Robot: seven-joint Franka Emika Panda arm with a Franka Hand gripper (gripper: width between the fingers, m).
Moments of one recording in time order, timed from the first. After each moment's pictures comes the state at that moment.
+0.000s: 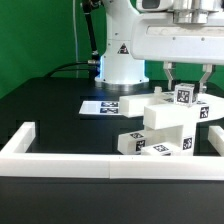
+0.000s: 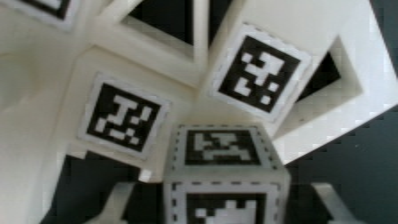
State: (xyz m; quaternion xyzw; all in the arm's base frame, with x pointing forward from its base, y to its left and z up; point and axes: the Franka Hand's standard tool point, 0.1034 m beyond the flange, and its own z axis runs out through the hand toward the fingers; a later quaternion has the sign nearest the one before) arm 0.600 0.070 0.120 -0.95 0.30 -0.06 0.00
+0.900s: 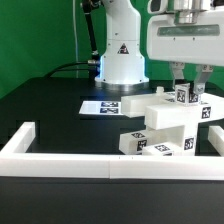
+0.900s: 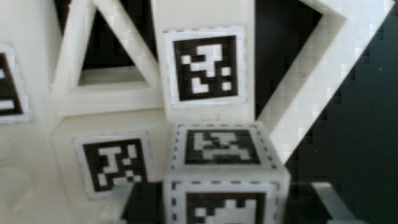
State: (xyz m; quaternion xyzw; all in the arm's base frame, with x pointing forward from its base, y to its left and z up) arm 0.600 0.072 0.120 -0.82 0.56 -0.05 0.03
